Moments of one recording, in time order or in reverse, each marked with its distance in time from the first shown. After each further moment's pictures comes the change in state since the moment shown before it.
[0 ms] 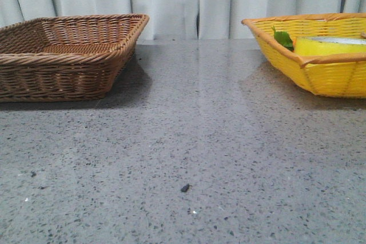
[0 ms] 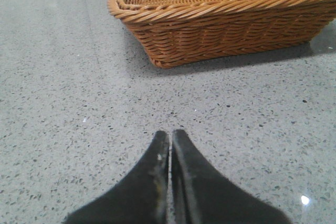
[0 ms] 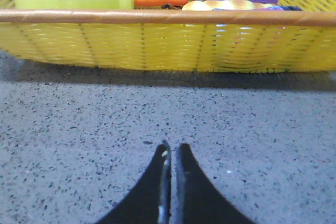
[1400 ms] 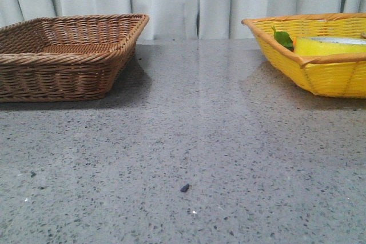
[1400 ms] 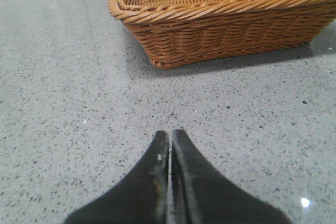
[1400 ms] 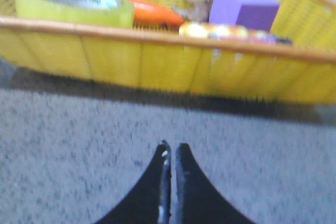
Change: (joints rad) left arm 0.000 0.000 0.000 0.000 -0.010 0.000; right arm 0.000 0.000 0.000 -0.108 -0.086 0.000
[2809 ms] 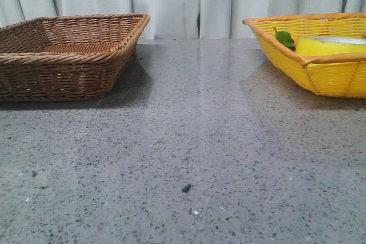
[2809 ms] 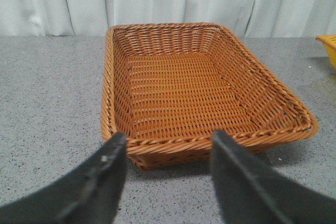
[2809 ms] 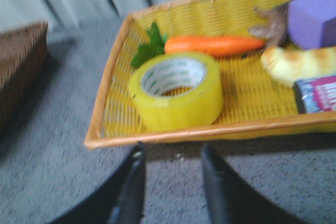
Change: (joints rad) left arm 0.000 0.354 -0.450 -0.131 0.092 0.000; right arm 0.049 0.451 -0.558 0.543 0.321 -0.098
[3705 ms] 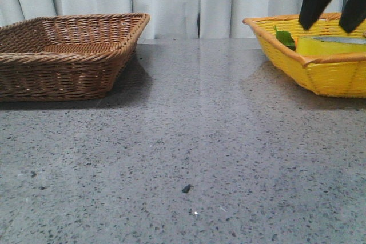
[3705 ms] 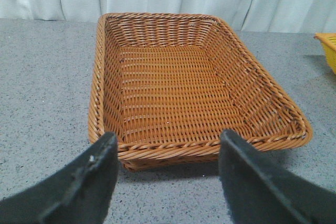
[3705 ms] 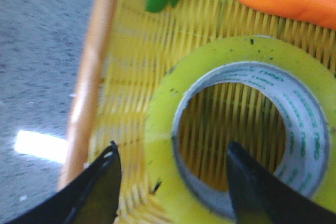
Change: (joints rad) left arm 0.000 0.093 -0.045 -0.051 0.000 0.000; right arm 0.147 1.085 -0.747 -0.084 0.344 -0.083
